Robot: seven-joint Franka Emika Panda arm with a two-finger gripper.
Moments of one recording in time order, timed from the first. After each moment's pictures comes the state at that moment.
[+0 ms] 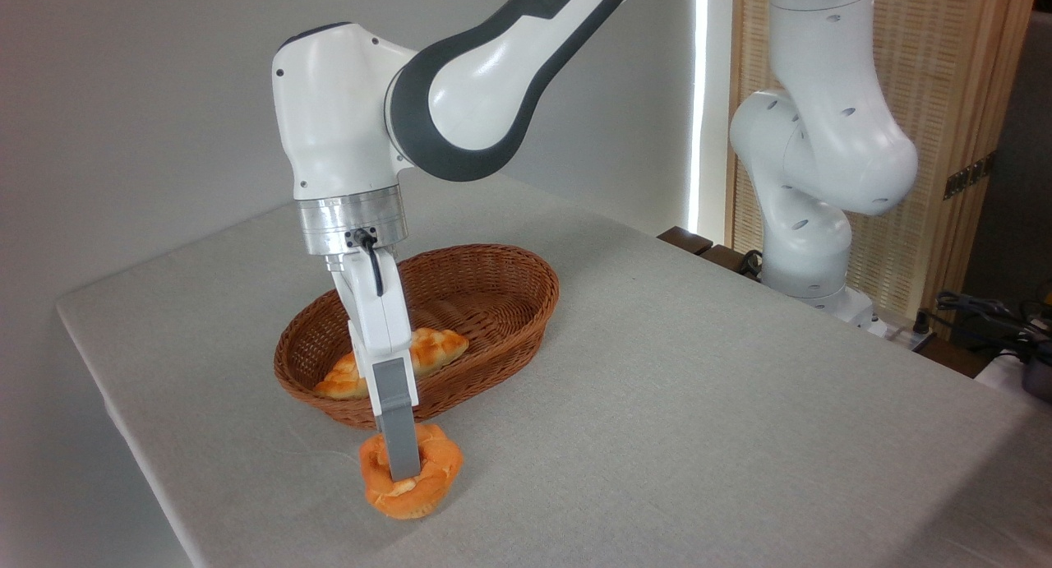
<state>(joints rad) -0.19 0.11 0.06 -1.95 0.37 2.20 0.76</state>
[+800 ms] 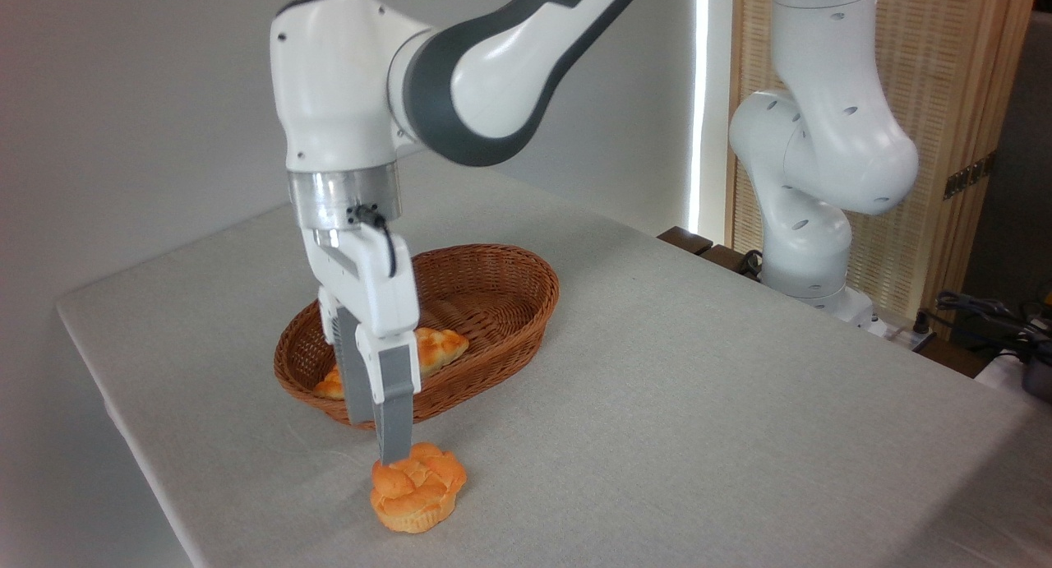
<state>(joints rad) -0.16 0.07 0.06 -1.92 0.19 2.20 0.71</state>
